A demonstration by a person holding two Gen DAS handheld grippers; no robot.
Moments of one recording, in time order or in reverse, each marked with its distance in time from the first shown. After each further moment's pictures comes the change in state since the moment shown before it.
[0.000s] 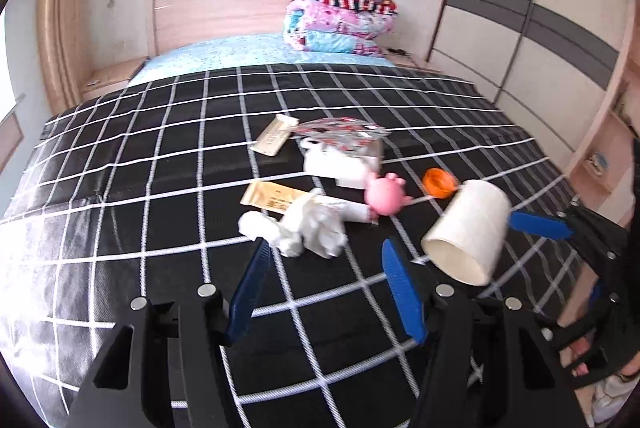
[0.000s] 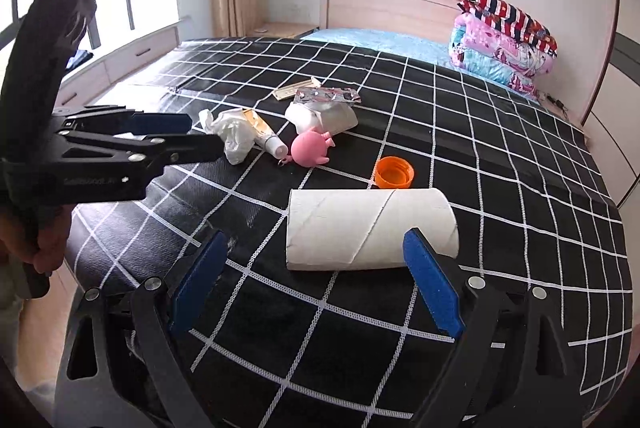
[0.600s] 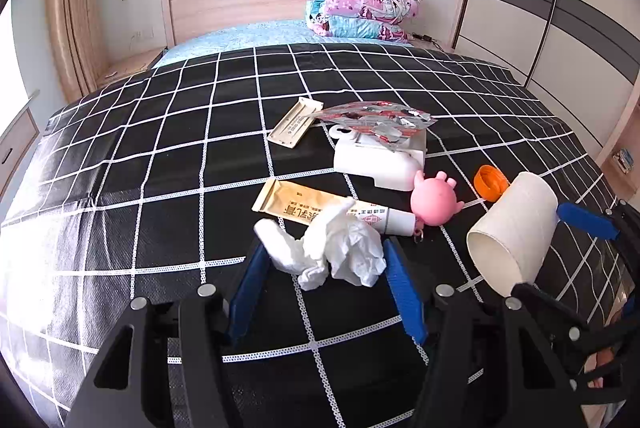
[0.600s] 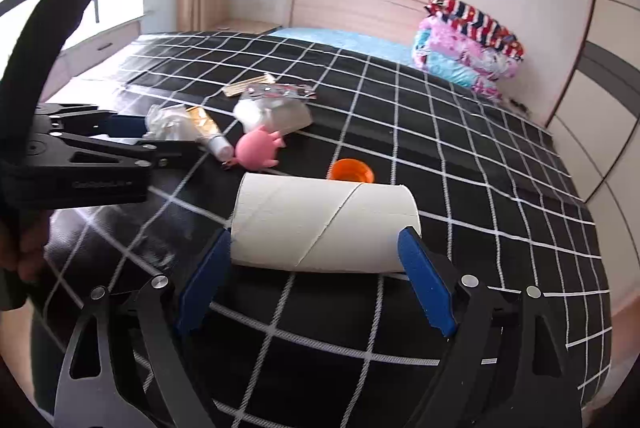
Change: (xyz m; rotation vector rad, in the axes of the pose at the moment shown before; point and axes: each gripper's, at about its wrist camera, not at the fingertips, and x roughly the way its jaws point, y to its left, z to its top) left arm 0.041 0.006 0.008 -0.008 0.054 0.079; right arm 0.018 -0.006 0.002 0.003 -0.009 -0.176
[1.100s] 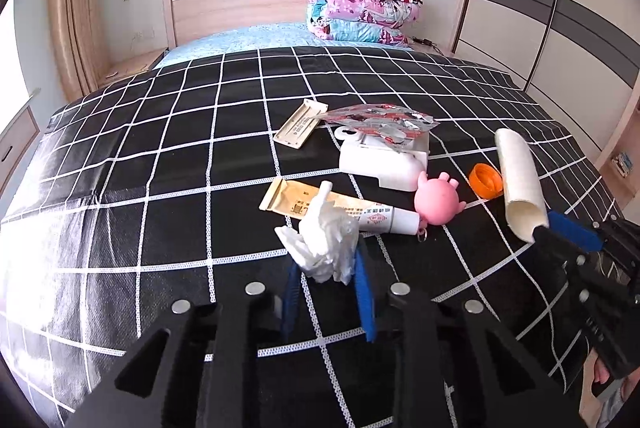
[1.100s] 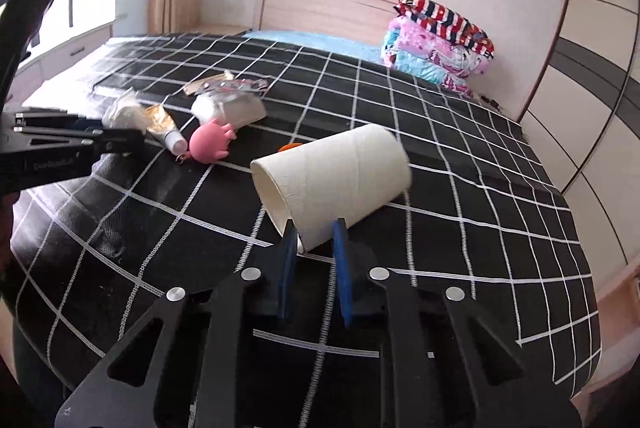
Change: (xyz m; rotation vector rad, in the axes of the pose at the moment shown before) left arm -0.005 0.003 -0.003 -0.006 -0.013 -0.007; right arm 0.001 -0.019 -0.009 0.042 -0.018 -0.093
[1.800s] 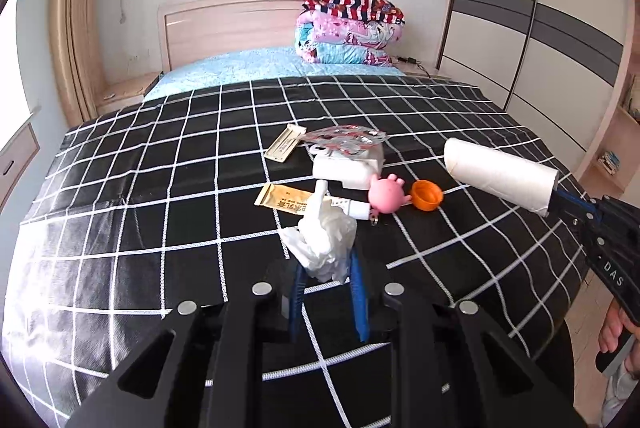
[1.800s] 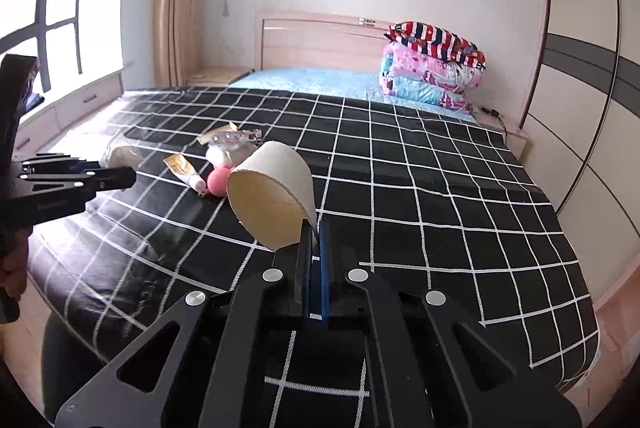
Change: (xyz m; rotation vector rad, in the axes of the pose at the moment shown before) left arm -0.063 -0.017 -0.017 0.038 -0.092 -0.024; right arm -0.062 -0.029 -0.008 0.087 -0.131 0.069
